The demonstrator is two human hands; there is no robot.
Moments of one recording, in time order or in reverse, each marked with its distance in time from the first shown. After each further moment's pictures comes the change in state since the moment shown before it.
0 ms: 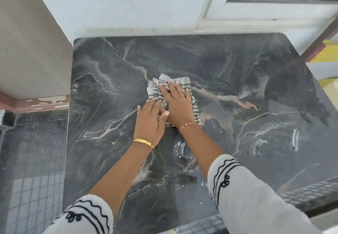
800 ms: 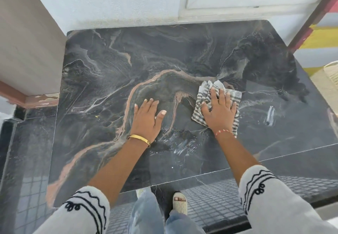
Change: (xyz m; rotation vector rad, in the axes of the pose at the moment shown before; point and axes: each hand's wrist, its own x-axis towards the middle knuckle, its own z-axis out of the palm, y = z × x) left_hand -0.072 0.060 0.030 0.140 -0.081 -0.026; right_hand -0.139 0.145 -0.014 0.050 0.056 0.477
